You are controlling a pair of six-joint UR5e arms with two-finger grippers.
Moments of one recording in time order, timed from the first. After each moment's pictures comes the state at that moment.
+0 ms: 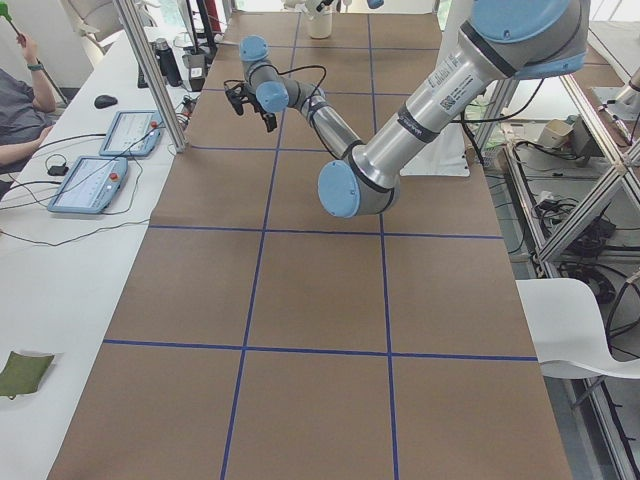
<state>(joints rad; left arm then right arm) -0.87 -2.43 -1.43 -1.80 -2.23 -1.68 1.31 -1.96 1.75 -0.10 2.03 0.72</state>
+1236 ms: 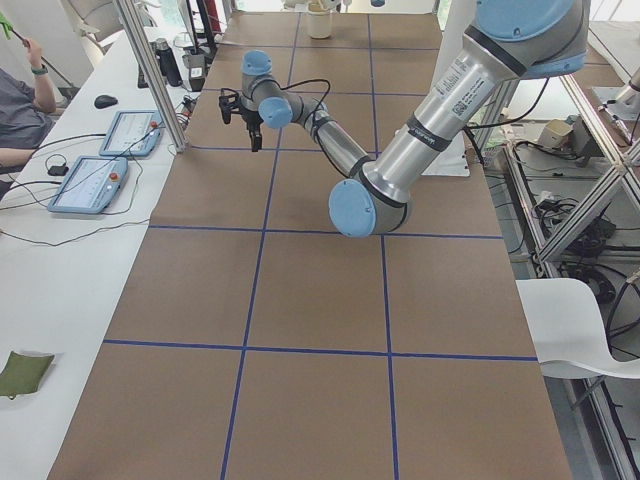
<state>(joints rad) -0.90 -2.28 -1.53 -1.79 -2.05 -1.30 1.59 -1.93 1.37 0.23 2.28 1.06</state>
